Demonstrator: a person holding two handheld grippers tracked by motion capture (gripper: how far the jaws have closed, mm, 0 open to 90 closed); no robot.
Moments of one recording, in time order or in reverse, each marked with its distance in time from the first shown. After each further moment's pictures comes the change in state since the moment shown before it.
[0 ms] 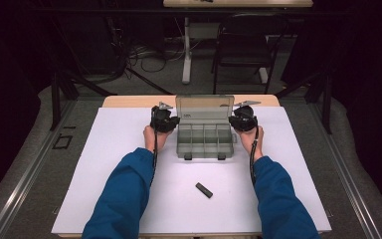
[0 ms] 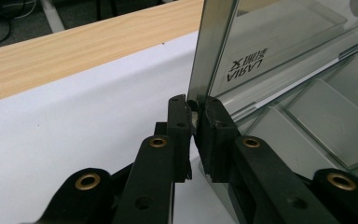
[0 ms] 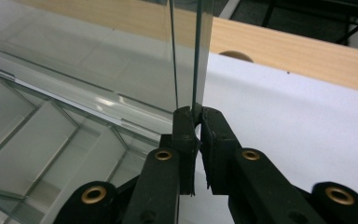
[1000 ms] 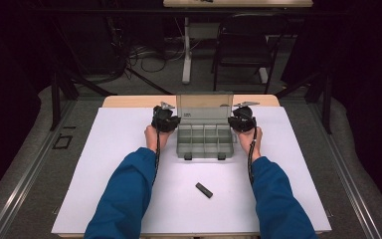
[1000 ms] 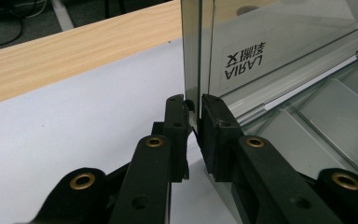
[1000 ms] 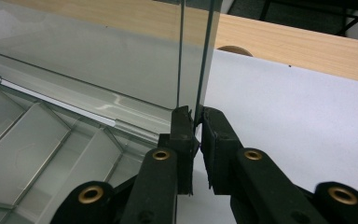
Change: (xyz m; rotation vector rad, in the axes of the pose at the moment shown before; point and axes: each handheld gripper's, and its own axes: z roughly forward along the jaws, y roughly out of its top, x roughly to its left) left arm -0.003 0.002 0.005 0.012 0.041 0.013; right arm 0.001 -0.002 0.007 0.001 -0.019 0.022
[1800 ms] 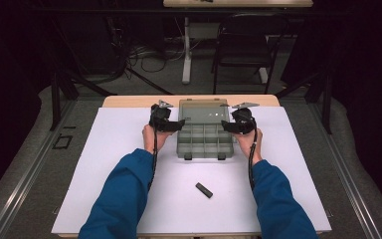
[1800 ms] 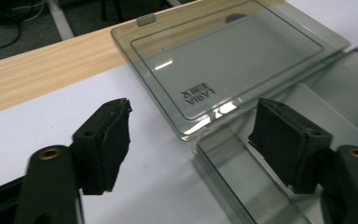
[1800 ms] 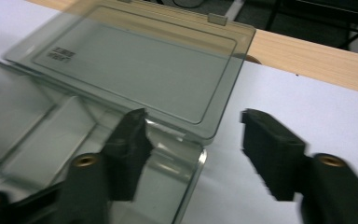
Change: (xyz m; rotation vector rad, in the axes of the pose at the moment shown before) left arm -0.007 0.007 -0.029 0.004 -0.034 0.024; right arm 0.012 -0.001 -0.020 -0.026 0.037 -0.041
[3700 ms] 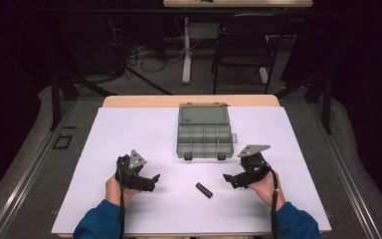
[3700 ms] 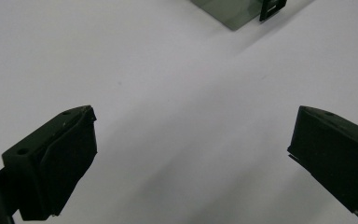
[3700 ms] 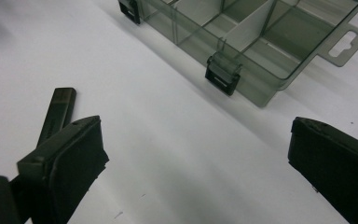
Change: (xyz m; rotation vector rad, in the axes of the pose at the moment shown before) left arm -0.037 -0.139 -0.127 0.091 0.063 0.155; right arm 0.048 -0.092 -0.110 0.149 0.285 -0.227
